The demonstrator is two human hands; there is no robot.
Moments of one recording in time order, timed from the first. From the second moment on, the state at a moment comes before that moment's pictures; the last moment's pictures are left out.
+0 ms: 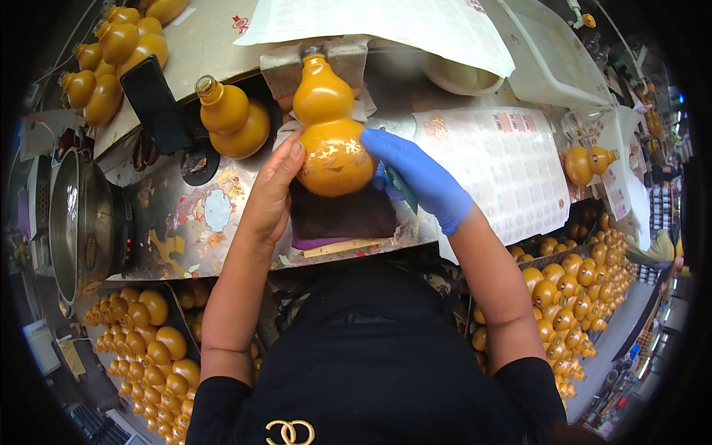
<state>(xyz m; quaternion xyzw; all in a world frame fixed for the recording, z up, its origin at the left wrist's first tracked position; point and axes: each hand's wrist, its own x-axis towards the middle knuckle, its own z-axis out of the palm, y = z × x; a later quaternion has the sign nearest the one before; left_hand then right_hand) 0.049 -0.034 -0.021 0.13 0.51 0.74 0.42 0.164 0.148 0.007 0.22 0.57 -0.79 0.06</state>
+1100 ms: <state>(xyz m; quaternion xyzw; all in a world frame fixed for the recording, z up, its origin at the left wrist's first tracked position) 0.048 -0.043 -0.029 0.18 0.54 0.71 0.41 0.169 0.157 -0.018 0.28 0.52 -0.81 0.06</state>
